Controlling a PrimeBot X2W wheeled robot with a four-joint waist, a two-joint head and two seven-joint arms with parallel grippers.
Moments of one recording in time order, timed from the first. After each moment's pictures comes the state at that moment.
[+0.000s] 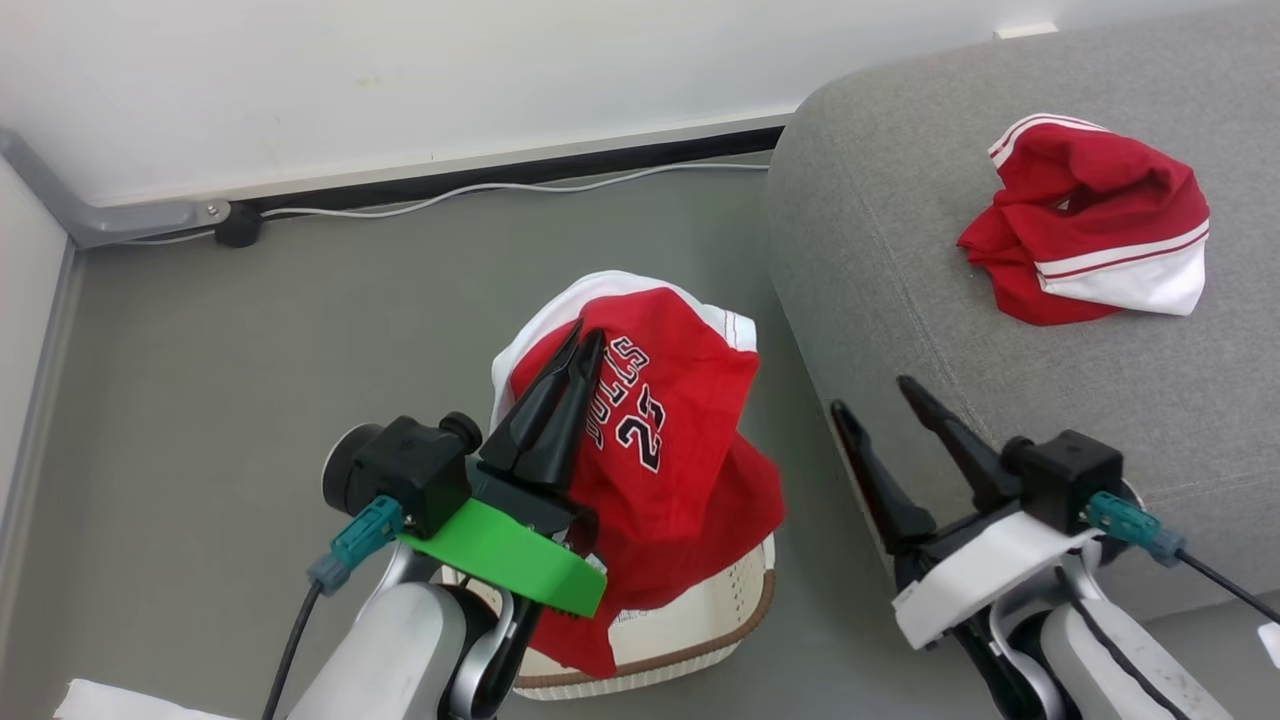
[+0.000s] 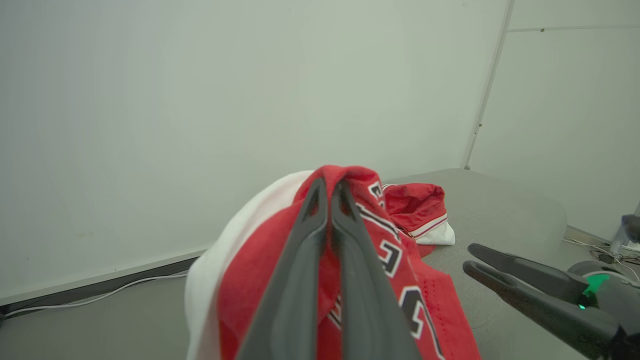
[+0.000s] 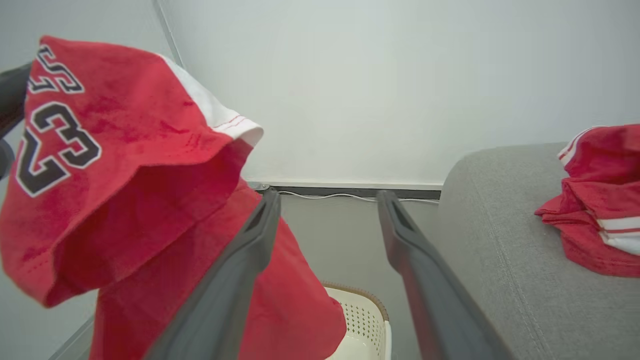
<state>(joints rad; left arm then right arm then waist) -0.25 0.07 -0.54 -0.04 -0.46 -0.03 -0.19 -0.05 -0.24 0.47 -0.04 0.40 -0.04 -0.11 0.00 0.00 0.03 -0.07</state>
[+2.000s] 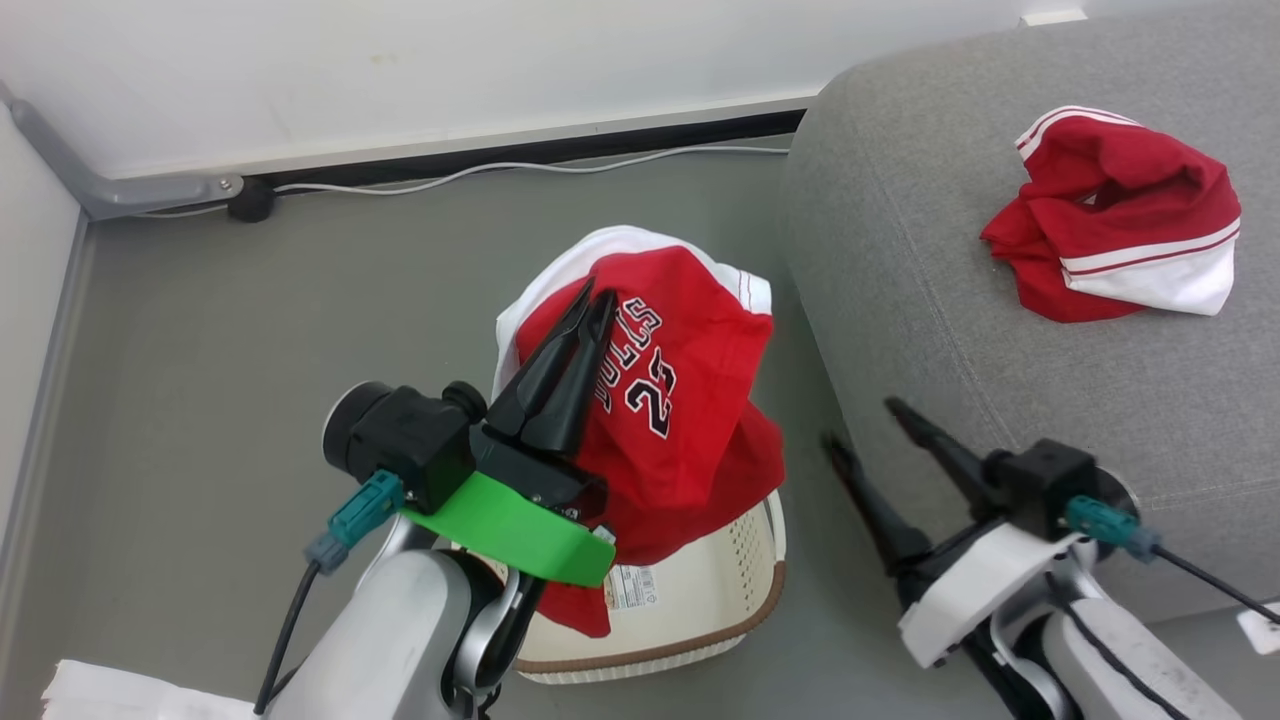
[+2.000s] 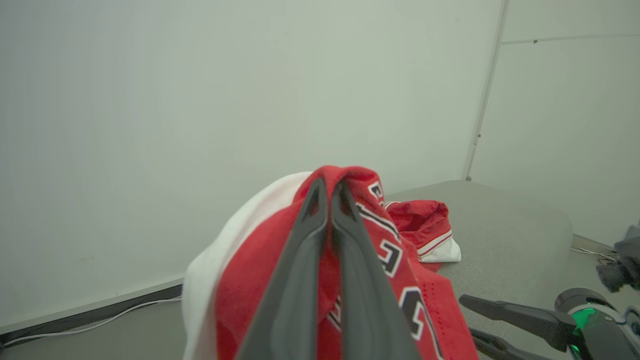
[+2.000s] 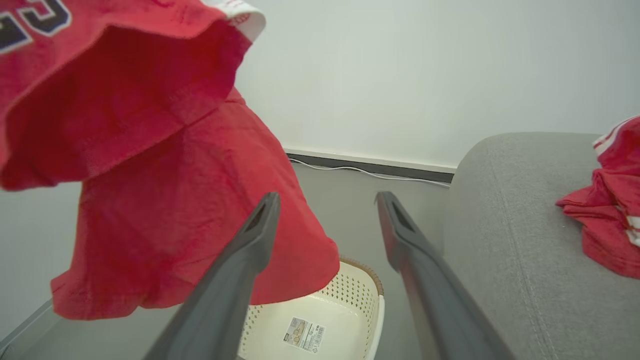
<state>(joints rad) -0.31 0.07 -0.56 -0.06 -0.46 -0.04 -0.20 -0.06 -0.30 0.49 0.02 0.38 0.02 -0.10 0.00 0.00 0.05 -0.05</state>
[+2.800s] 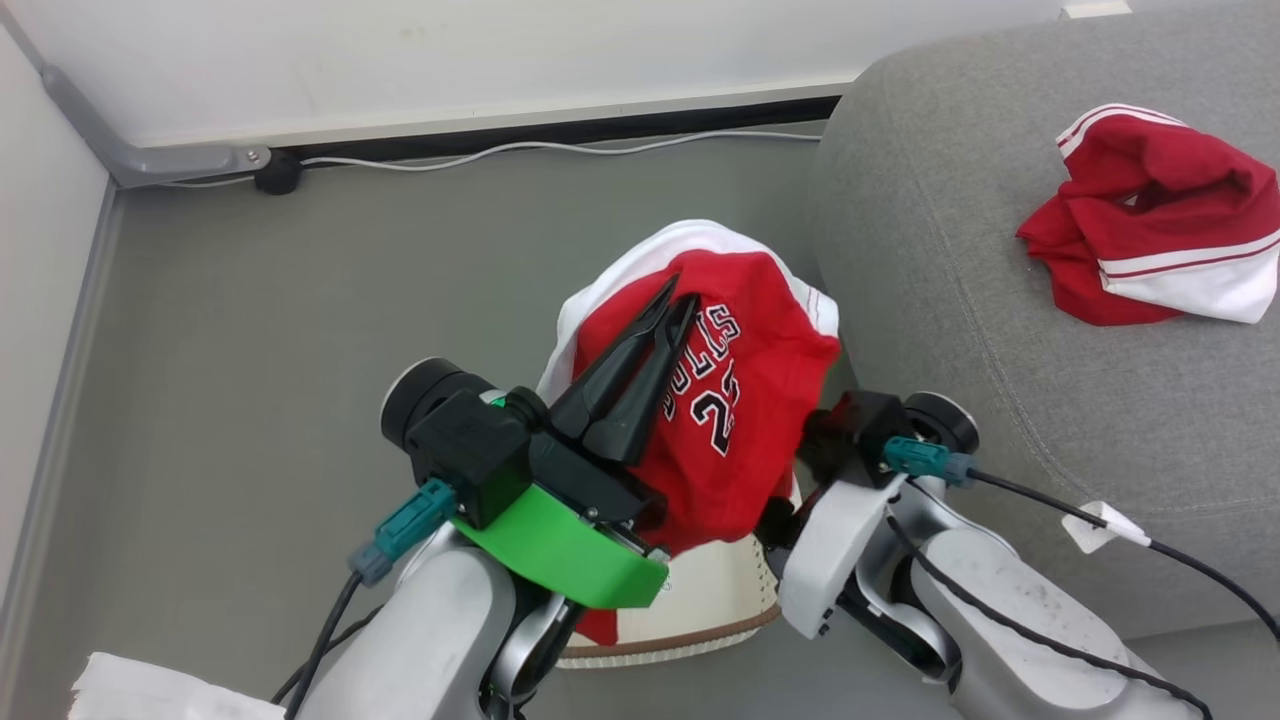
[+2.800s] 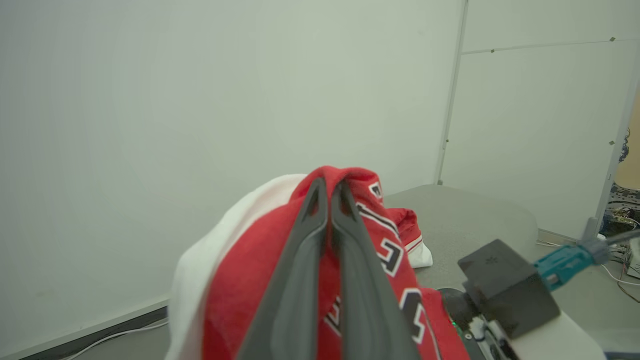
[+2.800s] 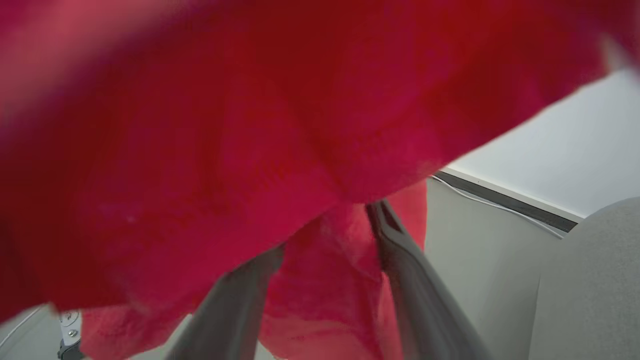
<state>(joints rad) -0.35 0.06 -0.64 -0.11 -0.45 -0.07 -0.21 -0.32 -0.20 0.73 0.17 0.35 0.12 -0.02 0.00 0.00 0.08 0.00</state>
